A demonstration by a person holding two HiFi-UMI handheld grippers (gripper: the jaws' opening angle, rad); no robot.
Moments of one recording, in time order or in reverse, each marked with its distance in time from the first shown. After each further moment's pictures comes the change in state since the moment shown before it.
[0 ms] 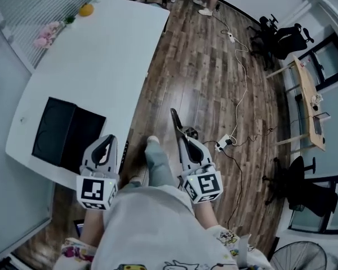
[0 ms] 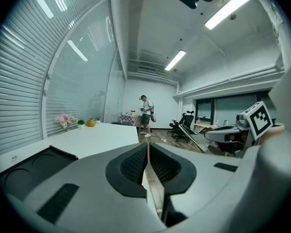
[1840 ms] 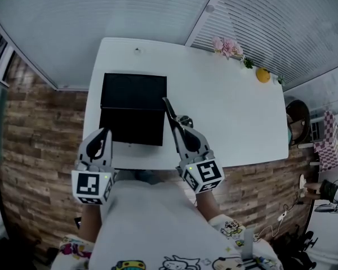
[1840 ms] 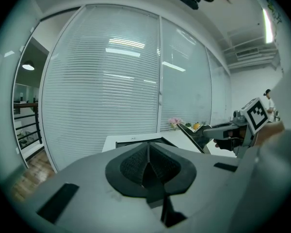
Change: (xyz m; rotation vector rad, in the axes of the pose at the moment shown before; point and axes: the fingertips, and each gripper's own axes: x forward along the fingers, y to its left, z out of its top) left arm -0.121 0.089 -0.021 -0.320 -0.055 1.361; right arm 0.240 0.232 0.050 -0.264 0.064 1.431
